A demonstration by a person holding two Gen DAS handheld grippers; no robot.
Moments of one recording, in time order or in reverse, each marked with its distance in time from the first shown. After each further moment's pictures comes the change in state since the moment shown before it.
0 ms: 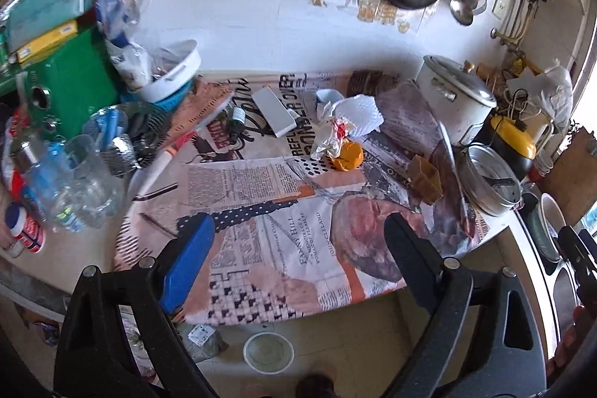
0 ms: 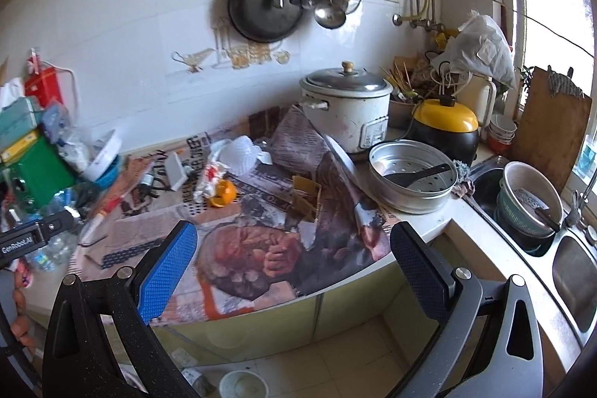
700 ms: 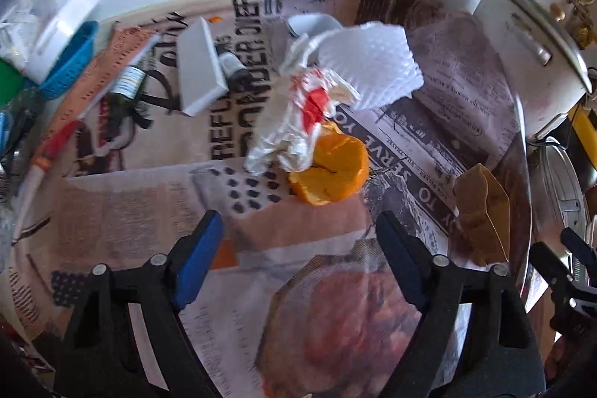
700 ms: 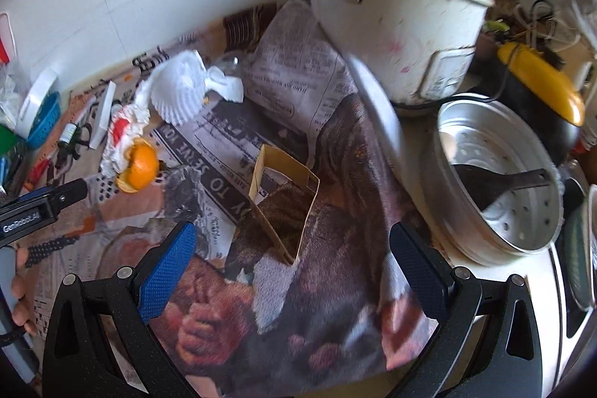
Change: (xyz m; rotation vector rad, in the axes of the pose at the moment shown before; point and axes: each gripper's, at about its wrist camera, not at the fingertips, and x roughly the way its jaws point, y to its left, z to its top) left arm 0.268 -0.098 0.059 -0.031 0.270 0.083; right arm 0.274 -0.029 0.033 -0.110 0.401 0.151
